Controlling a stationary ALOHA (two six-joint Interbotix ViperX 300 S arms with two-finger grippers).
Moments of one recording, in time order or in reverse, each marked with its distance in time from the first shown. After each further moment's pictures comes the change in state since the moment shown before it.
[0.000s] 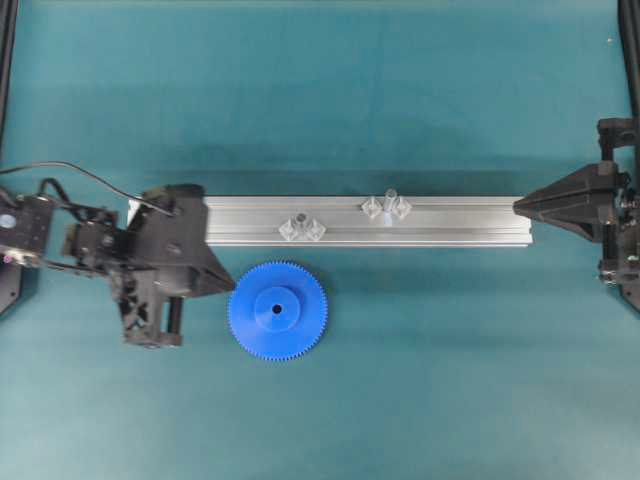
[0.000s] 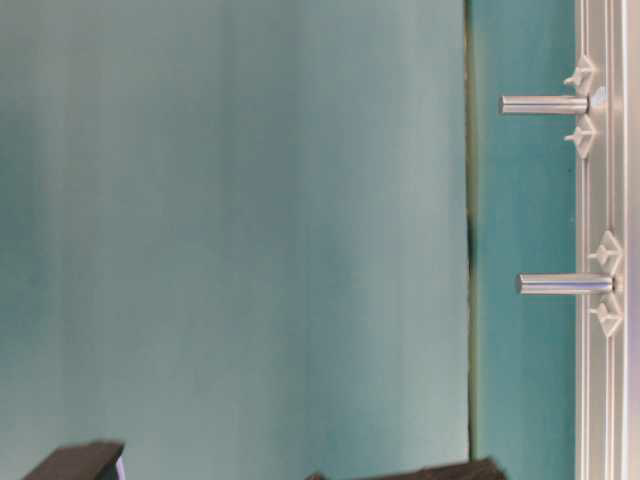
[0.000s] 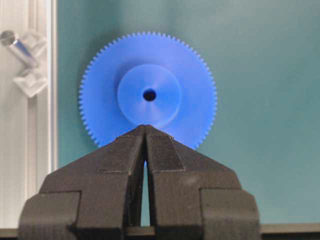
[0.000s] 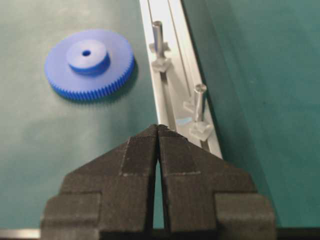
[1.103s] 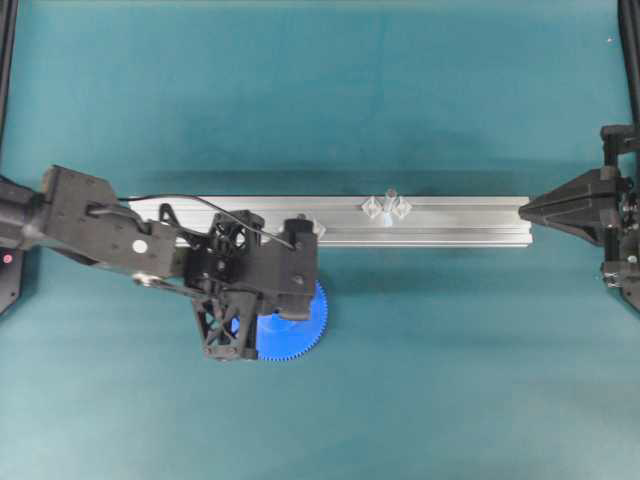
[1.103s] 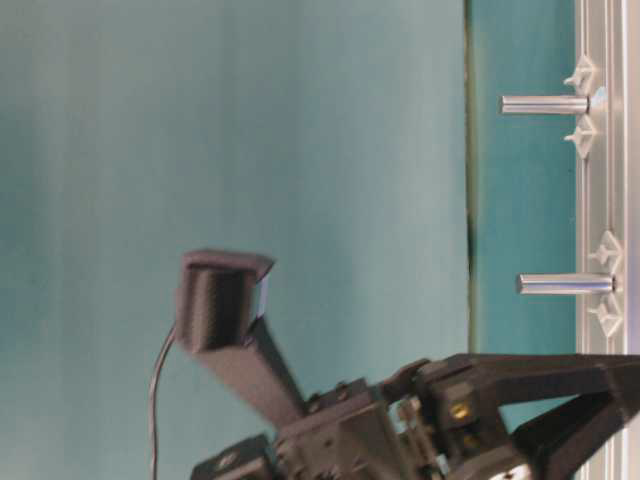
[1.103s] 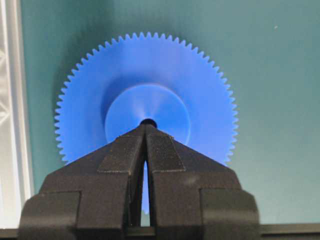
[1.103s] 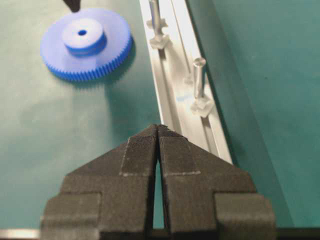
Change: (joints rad) left arm -0.002 0.345 -0.270 0.000 0.192 -0.006; right arm -0.002 -0.029 0.034 0.000 0.031 0.028
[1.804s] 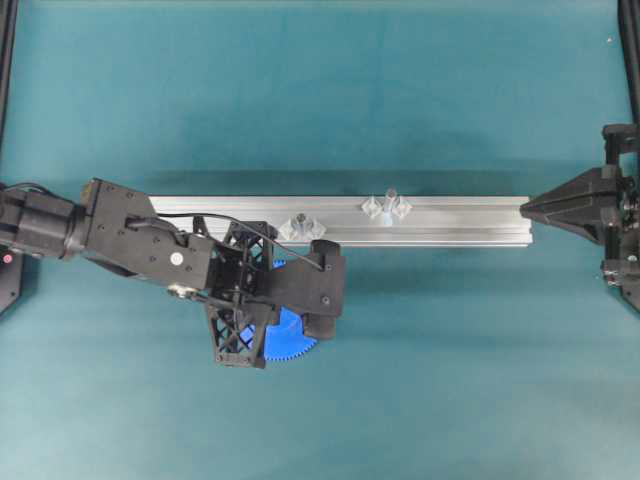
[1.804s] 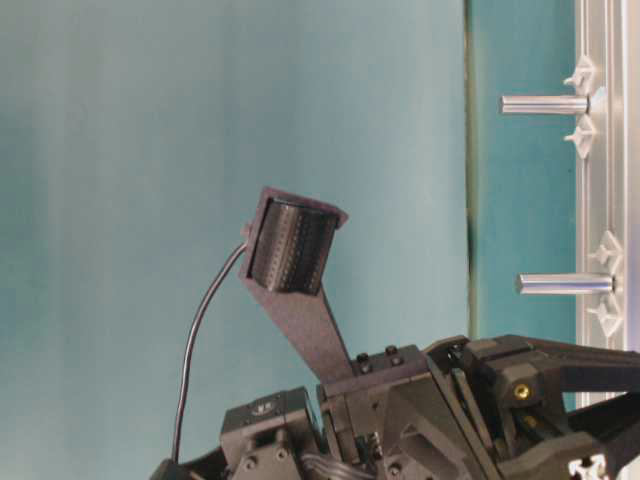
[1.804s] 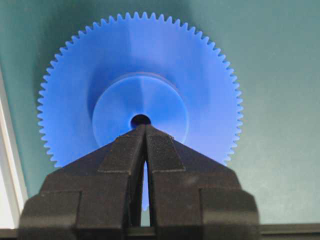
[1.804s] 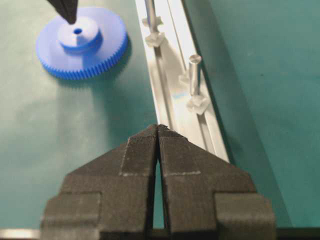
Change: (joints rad) left arm -0.014 0.084 -0.101 0.000 0.155 0.037; right arm -0.011 -0.006 0.009 0.000 0.000 0.000
